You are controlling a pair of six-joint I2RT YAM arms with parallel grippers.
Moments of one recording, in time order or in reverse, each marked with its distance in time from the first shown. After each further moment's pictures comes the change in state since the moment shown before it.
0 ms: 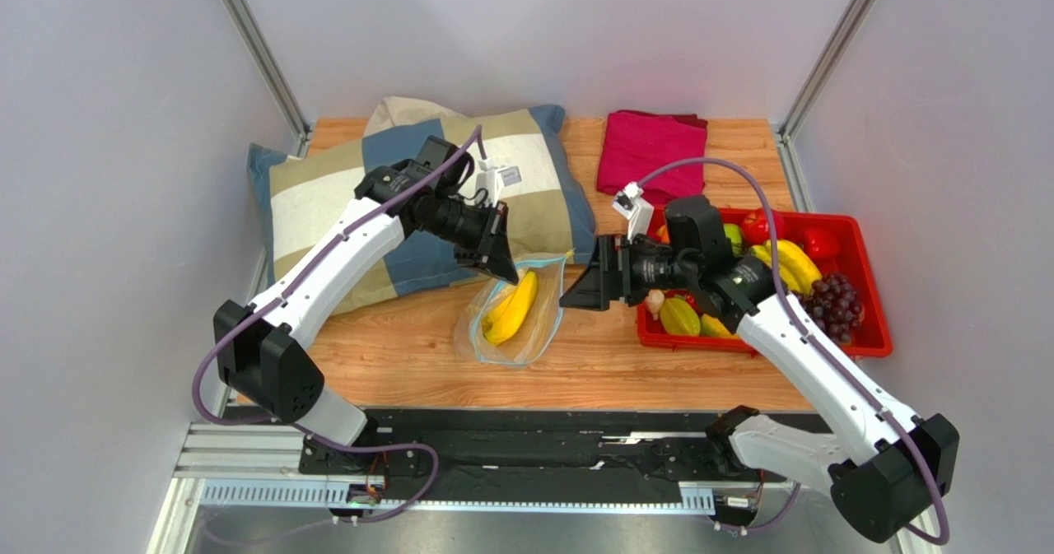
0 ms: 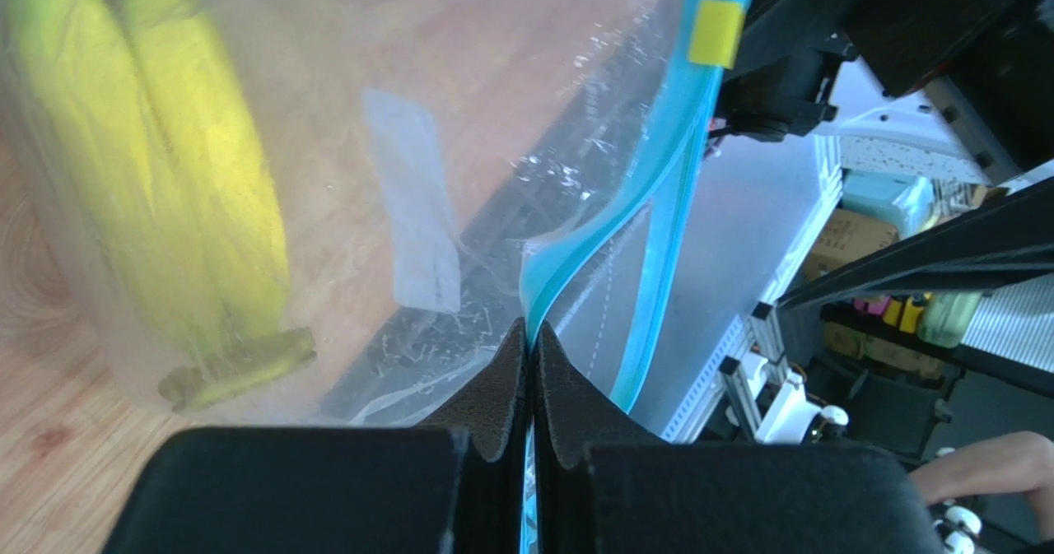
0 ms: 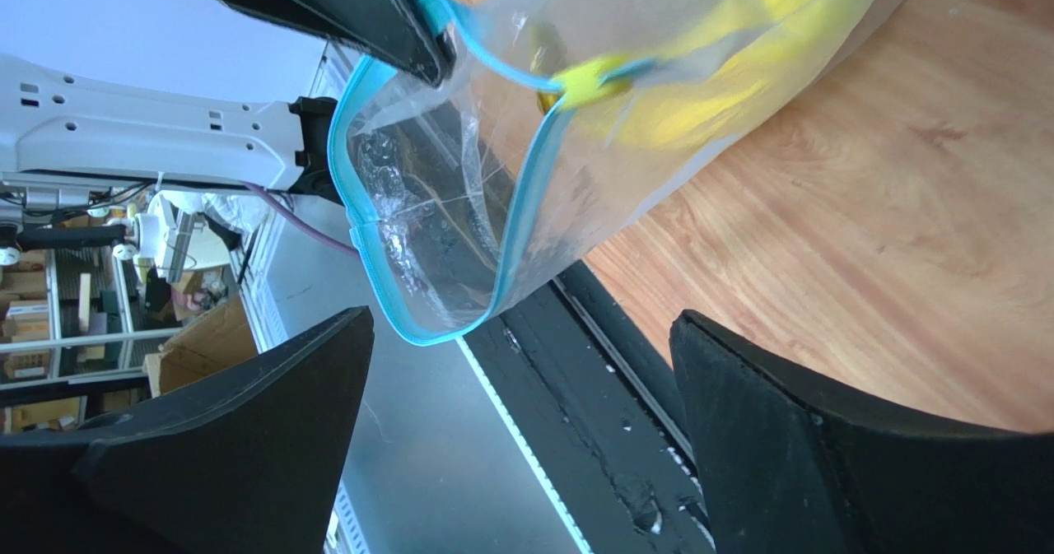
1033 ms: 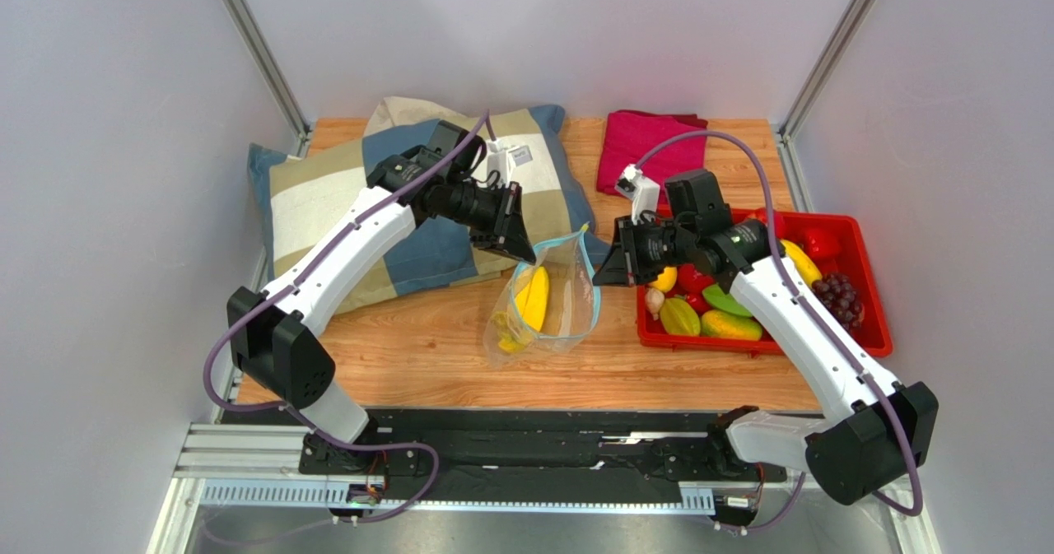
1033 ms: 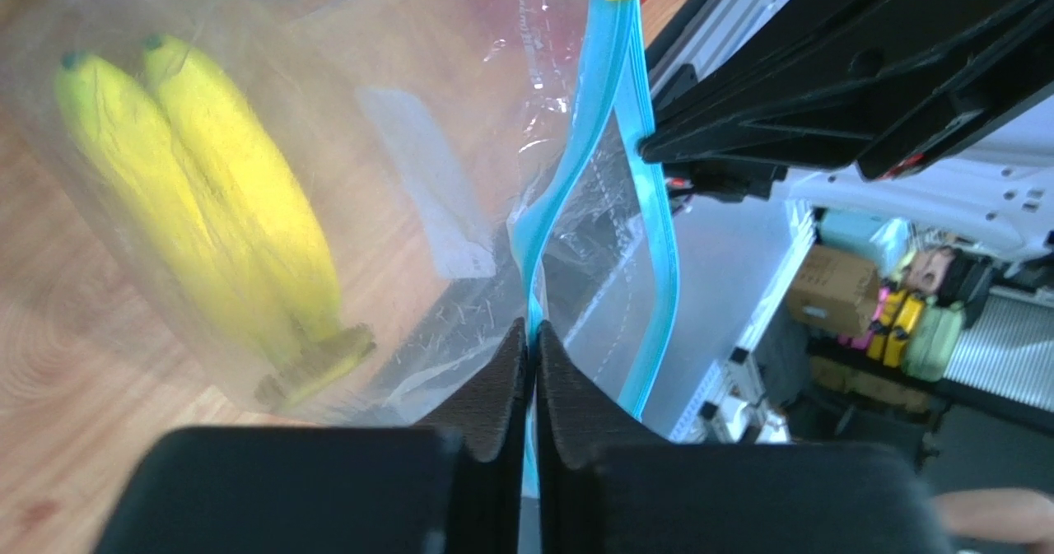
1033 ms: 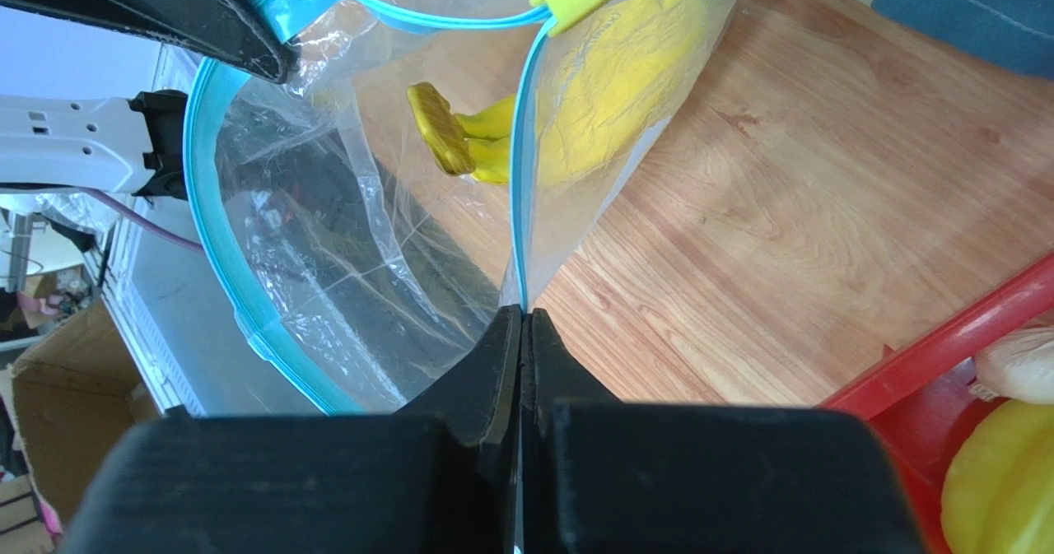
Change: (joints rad) left arm -0.021 0.071 0.096 0.101 -0.005 -0.109; right arm -0.091 0.146 0.169 -0.239 0.082 -0.247
